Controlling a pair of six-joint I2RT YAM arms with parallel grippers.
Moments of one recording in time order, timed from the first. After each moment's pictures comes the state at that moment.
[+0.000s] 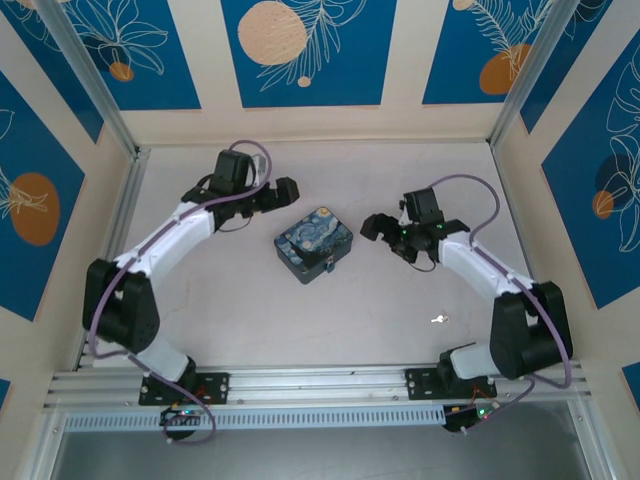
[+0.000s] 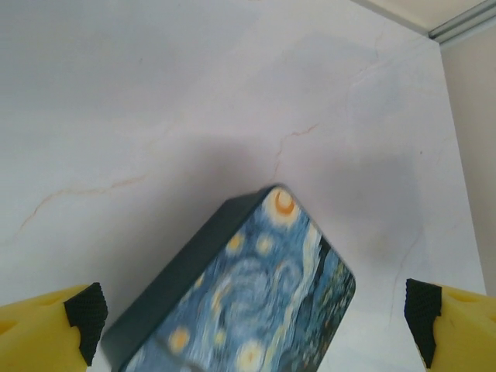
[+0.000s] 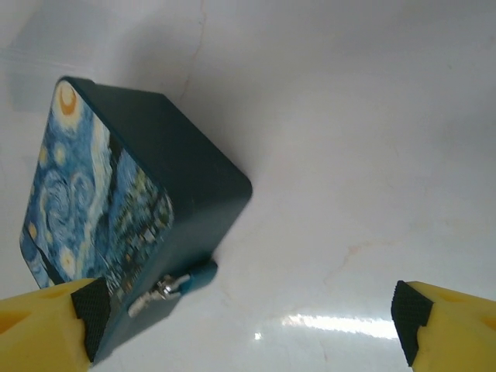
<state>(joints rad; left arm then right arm) -0.40 1.56 1.24 -0.43 0.28 -0.60 0.28 1.42 0.93 -0.47 -0.30 0.71</state>
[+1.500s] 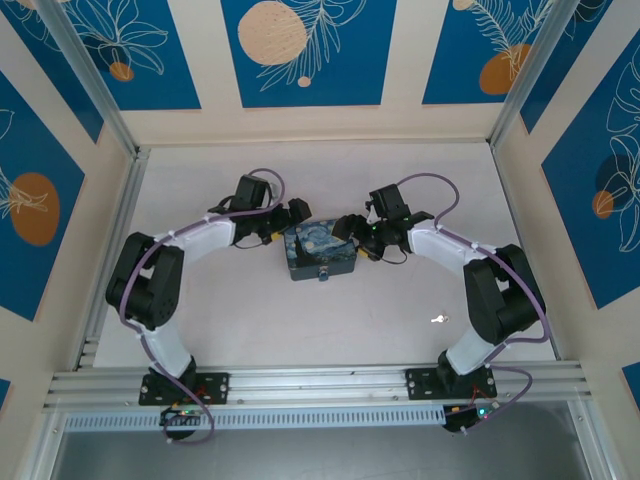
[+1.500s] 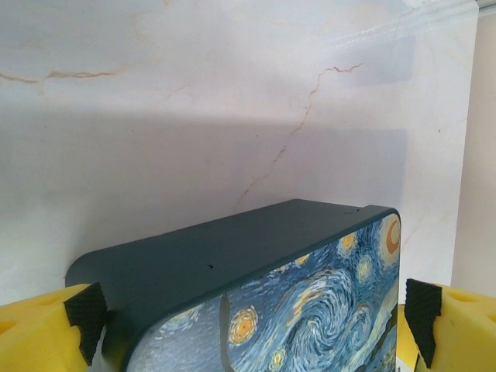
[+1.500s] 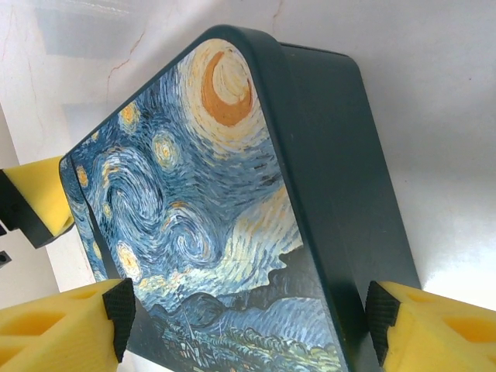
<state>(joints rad) -0.43 1.78 1.13 -0.16 0.42 -0.81 0.43 1.61 1.00 -0.36 -0.41 0.86</state>
